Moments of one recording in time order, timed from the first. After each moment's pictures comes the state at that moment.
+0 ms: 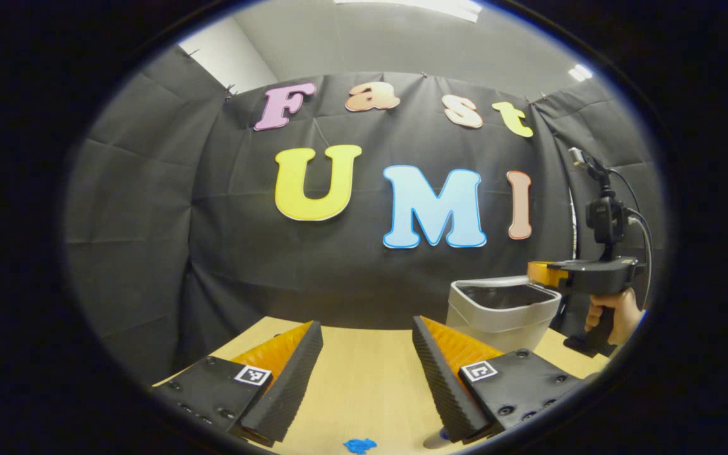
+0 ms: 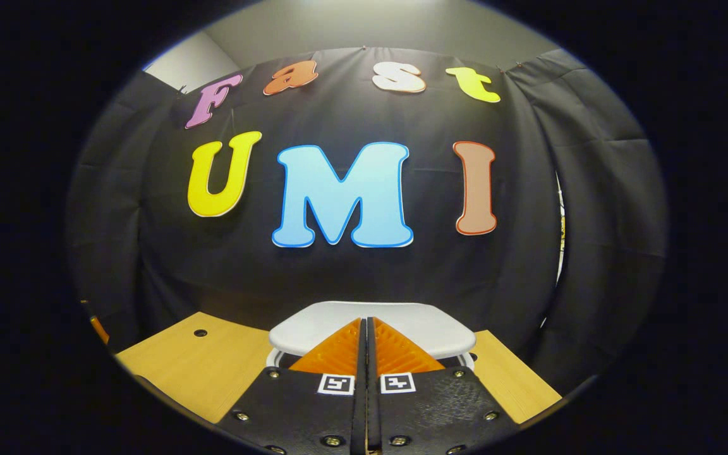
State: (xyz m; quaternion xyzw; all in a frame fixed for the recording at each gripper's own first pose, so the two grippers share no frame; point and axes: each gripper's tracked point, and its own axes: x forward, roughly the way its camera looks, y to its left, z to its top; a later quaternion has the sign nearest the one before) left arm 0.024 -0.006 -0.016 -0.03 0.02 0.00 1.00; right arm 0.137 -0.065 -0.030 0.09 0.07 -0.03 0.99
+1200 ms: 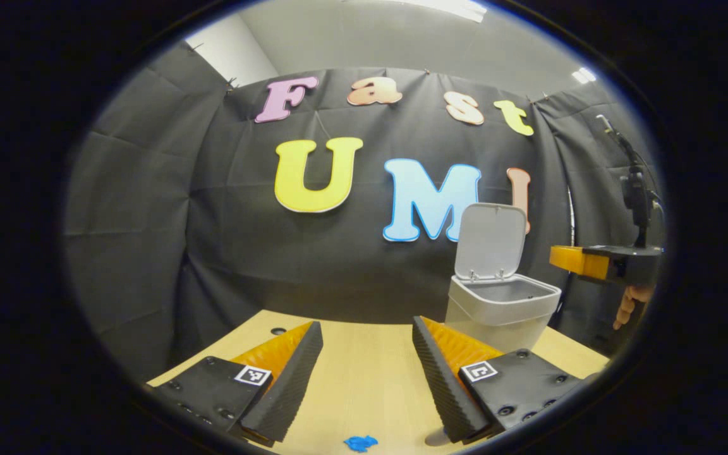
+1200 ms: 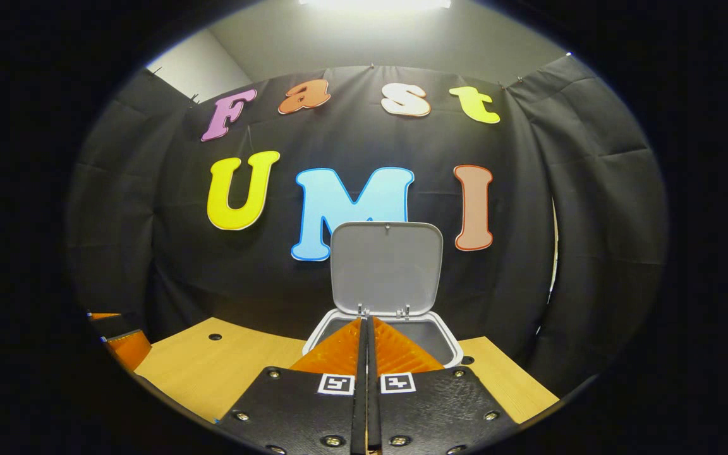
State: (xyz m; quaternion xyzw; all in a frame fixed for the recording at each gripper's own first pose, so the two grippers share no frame) left arm 0.027 -0.001 -0.046 -0.05 0.05 -0.01 1.00; right arm 0.065 -0.038 -0.003 0.07 0.04 -0.02 1.00
